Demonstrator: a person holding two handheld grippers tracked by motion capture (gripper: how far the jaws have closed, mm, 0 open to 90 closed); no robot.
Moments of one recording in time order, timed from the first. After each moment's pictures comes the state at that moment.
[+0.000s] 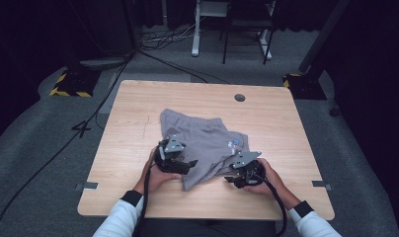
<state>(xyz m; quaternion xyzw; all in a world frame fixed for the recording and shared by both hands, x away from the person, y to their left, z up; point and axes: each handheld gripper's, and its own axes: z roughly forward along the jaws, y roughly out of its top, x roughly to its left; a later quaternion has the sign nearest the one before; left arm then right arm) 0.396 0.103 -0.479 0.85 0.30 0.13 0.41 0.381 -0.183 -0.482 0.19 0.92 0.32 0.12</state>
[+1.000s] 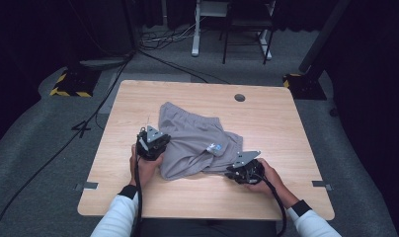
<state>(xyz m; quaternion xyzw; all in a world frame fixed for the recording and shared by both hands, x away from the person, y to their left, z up) 0.422 0.176 -0.480 0.75 0.45 0.24 0.41 0.381 -0.183 -0.483 0.16 0.93 0.32 0.11</state>
